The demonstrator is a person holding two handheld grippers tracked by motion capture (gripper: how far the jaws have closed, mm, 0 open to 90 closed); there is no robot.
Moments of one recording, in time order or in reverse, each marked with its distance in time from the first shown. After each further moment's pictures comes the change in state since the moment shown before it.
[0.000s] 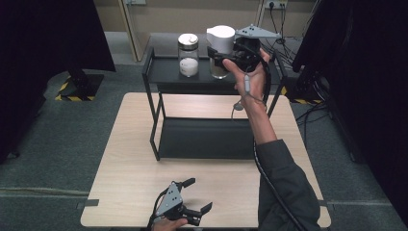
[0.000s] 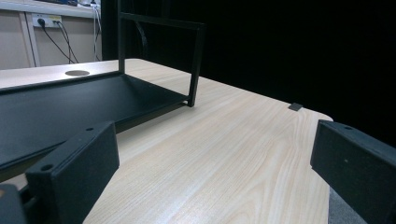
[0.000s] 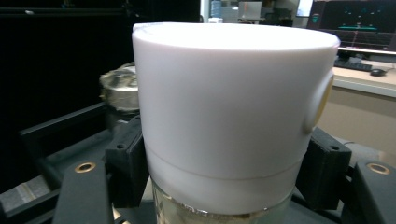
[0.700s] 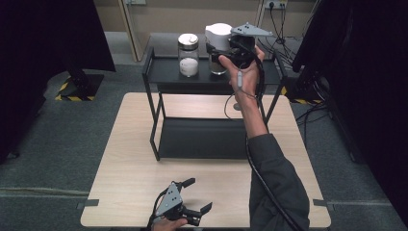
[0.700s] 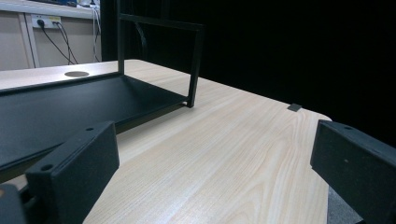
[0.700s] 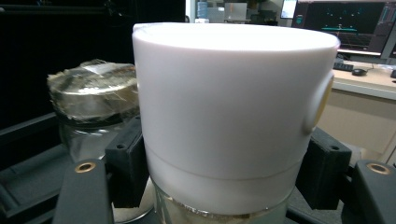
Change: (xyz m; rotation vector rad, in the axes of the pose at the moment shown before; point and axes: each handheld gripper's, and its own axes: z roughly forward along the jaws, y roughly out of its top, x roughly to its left) left arm 0.000 0.000 -0.001 0.001 -0.003 0.002; right arm 0.002 -0.005 0.022 -0.004 -0.057 0.000
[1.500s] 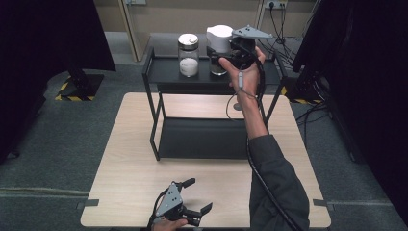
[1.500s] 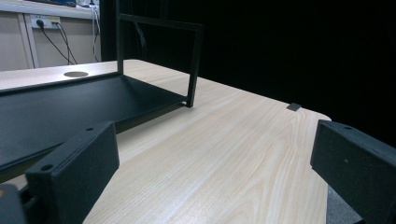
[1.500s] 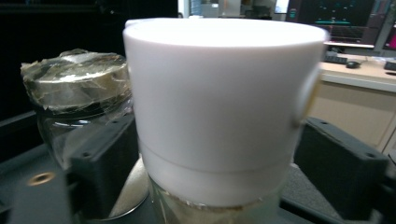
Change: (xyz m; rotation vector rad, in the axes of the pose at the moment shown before) left arm 0.000 0.000 0.000 0.001 -0.002 0.004; right arm -0.001 -0.006 0.000 0.006 -0.026 0.027
